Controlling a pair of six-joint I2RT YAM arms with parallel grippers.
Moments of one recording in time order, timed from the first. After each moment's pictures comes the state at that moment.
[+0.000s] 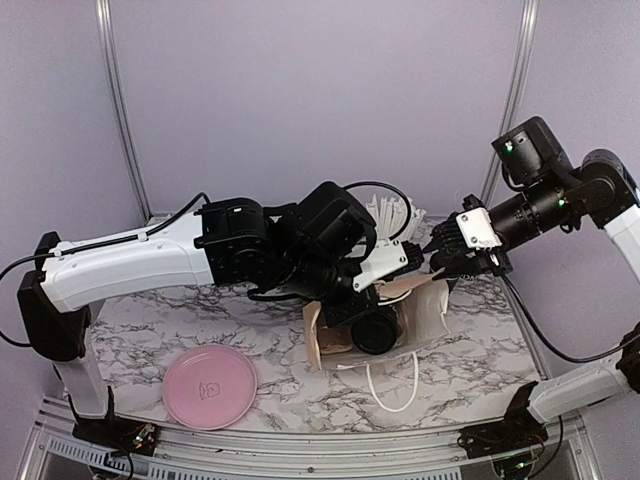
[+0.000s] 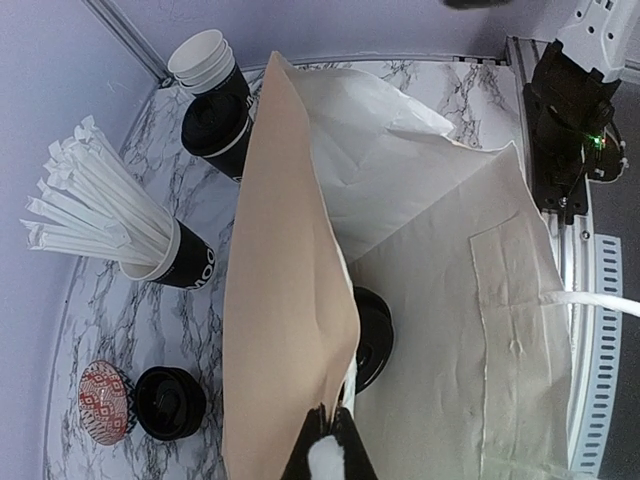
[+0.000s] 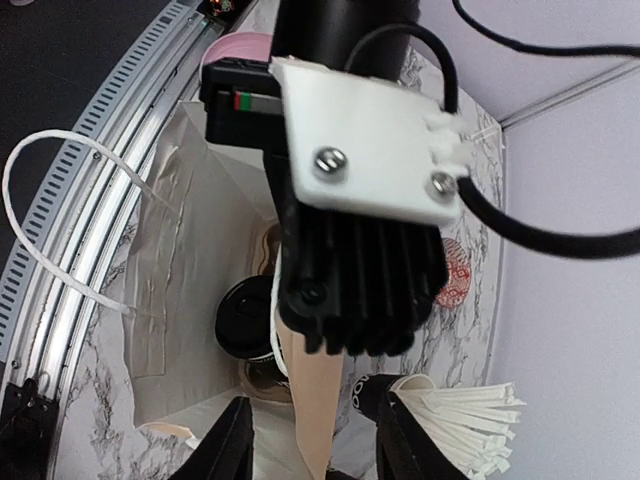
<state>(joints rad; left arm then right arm) -1.29 1.86 1.91 -0.81 -0.15 0.23 0.74 1.24 1.72 -1.35 -0.42 -1.15</state>
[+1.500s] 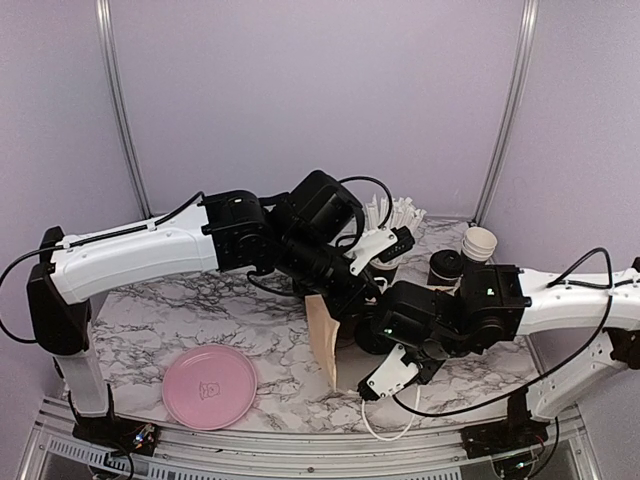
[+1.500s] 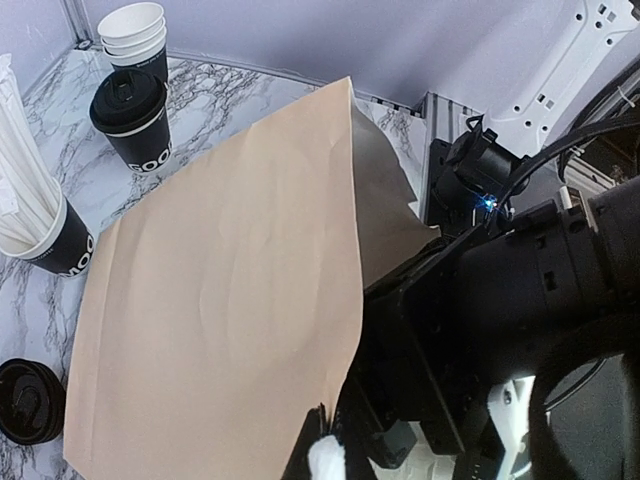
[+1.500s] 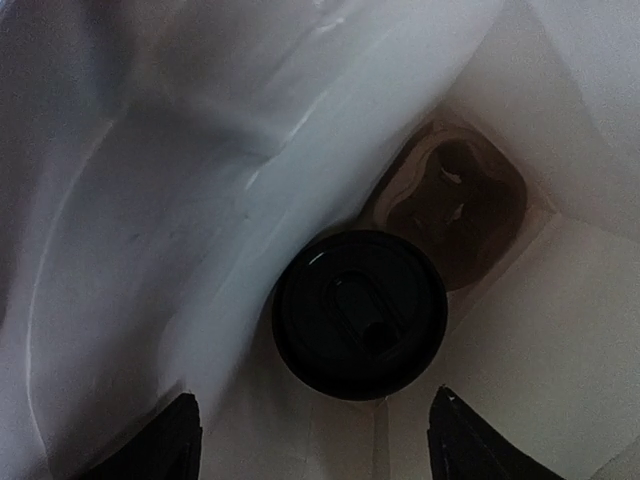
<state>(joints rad) -1.21 1.87 1.88 -0.75 0.22 -0.04 1.32 1.33 1.15 -1.04 0.43 -1.13</state>
